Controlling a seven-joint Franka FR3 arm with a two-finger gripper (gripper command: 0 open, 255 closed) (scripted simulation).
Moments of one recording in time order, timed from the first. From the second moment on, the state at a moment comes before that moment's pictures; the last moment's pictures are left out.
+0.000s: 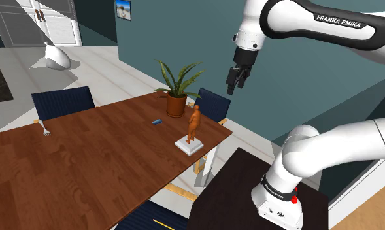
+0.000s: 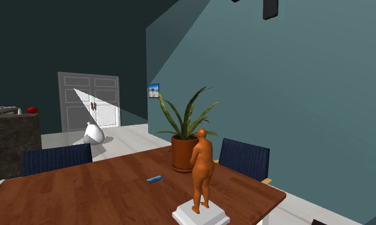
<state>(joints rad) 0.00 -0.81 0.07 -2.32 -0.01 1.52 0.07</state>
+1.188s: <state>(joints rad) -0.09 -0.29 0.00 -2.24 -0.10 1.91 0.06</state>
